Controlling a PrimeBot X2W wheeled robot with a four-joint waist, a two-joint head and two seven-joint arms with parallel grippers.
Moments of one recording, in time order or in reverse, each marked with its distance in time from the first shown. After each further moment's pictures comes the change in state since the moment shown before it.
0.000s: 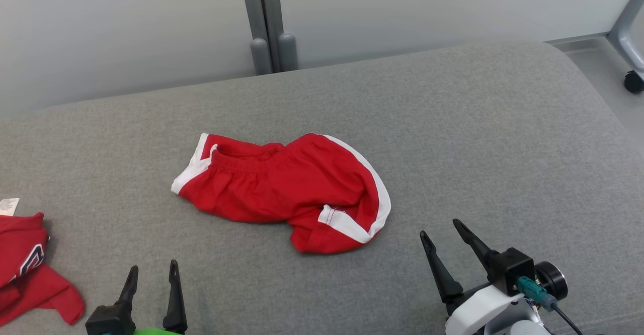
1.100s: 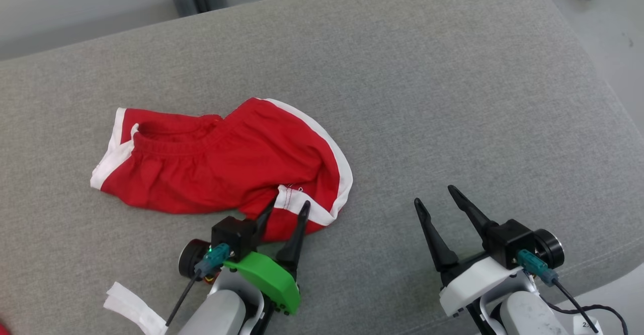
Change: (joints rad) left arm -0.385 0.037 -0.613 0.208 -0.312 -0.016 0.000; right arm -0.082 -0.001 0.013 -0.034 0.009 0.000 0.000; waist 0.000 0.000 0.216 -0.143
